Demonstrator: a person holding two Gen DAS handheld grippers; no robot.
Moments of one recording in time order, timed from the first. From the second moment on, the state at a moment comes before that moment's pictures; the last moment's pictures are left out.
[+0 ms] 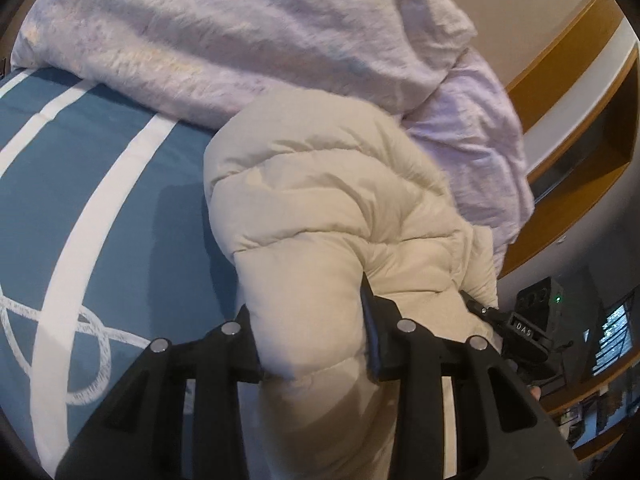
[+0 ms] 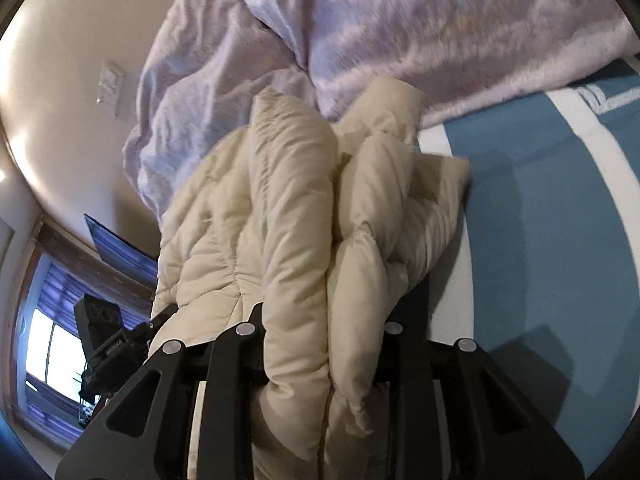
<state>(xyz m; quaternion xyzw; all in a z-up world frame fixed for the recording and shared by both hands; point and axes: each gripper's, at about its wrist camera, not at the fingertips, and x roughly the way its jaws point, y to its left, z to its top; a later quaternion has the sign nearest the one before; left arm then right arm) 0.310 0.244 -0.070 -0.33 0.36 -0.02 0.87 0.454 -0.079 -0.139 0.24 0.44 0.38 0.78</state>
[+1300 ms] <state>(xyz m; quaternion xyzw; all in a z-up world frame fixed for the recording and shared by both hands) 0.377 0.181 -0.050 -0.06 0.35 0.14 0.93 0.453 0.007 -0.106 -0.03 0.36 0.20 0.91</state>
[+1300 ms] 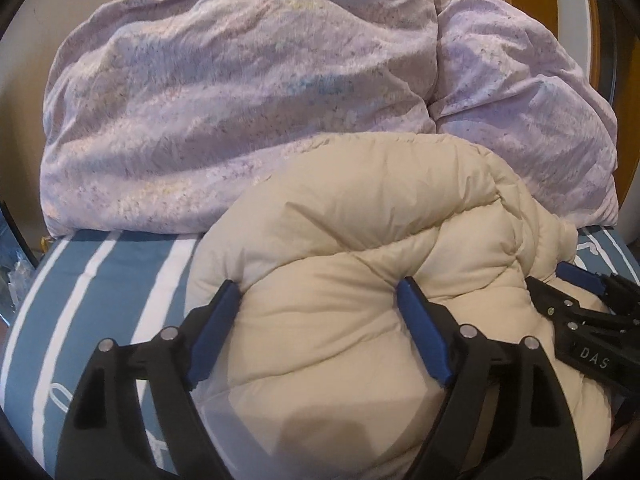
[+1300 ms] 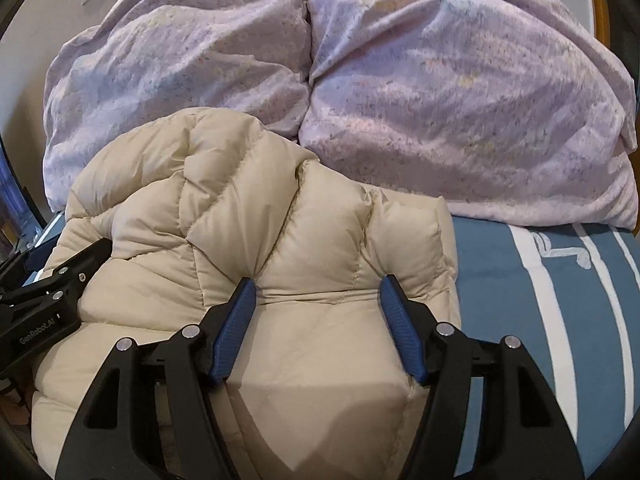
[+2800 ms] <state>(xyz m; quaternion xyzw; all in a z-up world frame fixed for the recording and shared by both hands) 0.411 0.187 -0.085 -0.05 0.38 0.17 0.91 0.468 0.015 -0.105 -0.03 0.38 0.18 0.91</state>
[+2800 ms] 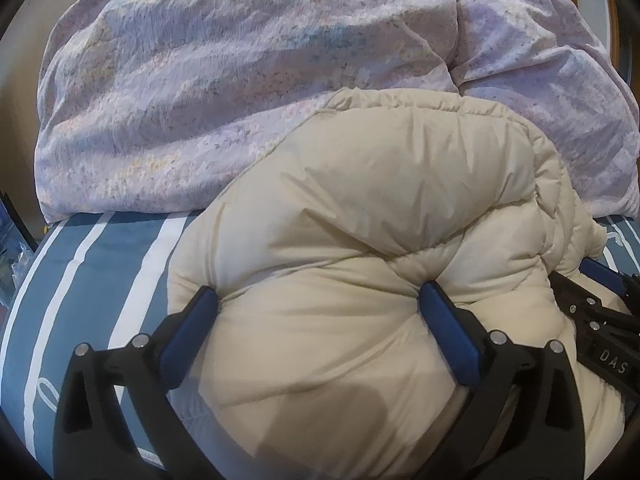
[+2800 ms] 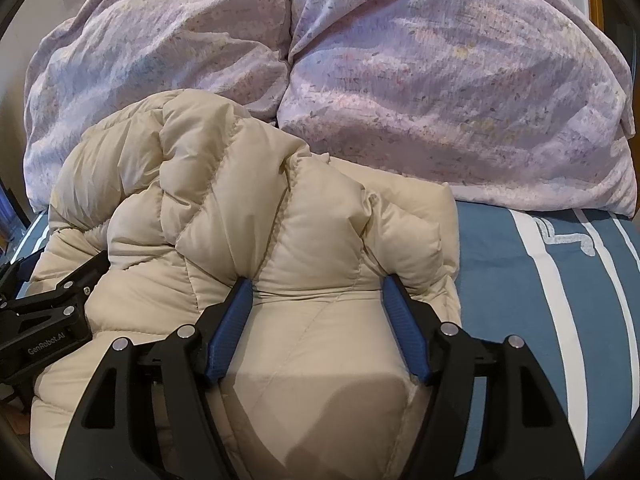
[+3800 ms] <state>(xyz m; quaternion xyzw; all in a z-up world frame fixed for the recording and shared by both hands) 0.347 0.197 -0.065 -0.11 0.37 0.15 0.91 0.439 -0.015 -0.087 -0.01 0.37 0.17 0.91</state>
